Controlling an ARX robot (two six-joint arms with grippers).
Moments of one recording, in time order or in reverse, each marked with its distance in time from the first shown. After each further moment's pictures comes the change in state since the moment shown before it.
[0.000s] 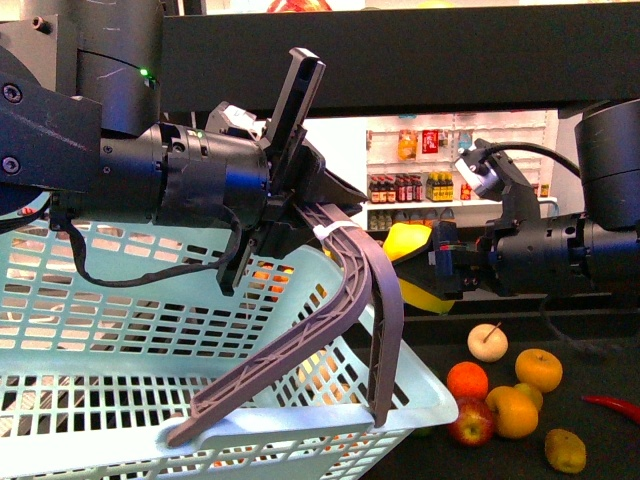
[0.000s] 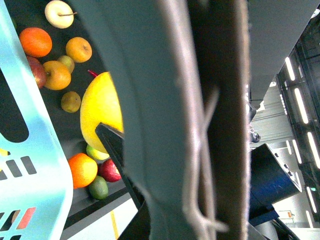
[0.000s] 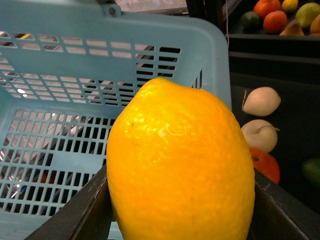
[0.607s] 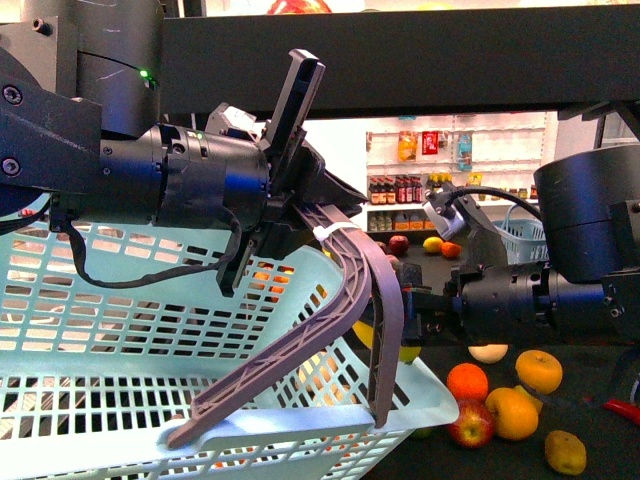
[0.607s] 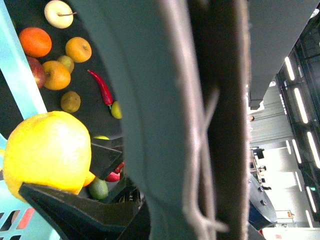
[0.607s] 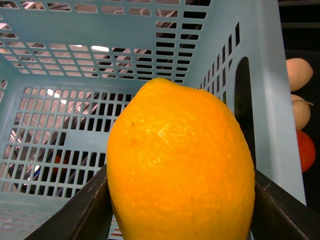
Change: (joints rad) left arm 0.000 0.000 0.000 0.000 0.000 0.000; right arm 0.063 0.031 -0.040 0.011 0.019 0.026
